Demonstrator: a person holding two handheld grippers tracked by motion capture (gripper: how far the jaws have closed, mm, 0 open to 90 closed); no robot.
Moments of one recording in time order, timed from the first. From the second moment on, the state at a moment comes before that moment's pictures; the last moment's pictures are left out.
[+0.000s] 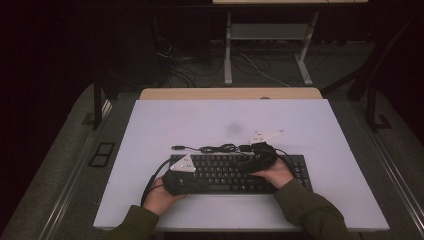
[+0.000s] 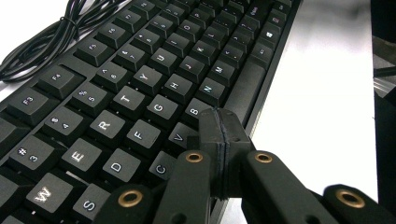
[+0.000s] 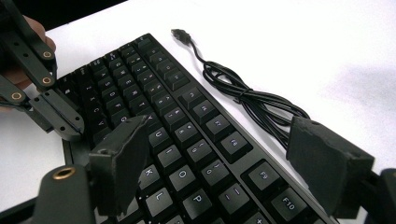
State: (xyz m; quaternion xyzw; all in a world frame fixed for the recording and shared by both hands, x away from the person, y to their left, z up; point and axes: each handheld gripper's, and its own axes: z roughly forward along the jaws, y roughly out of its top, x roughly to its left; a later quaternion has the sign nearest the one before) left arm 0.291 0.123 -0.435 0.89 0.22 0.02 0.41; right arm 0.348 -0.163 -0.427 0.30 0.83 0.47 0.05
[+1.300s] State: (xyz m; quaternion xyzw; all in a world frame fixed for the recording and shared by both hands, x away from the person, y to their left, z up) left arm 0.295 0.133 -0.428 0.86 0.26 0.03 0.44; right arm 0.344 -0.169 -0.427 0.30 0.83 0.47 0.05
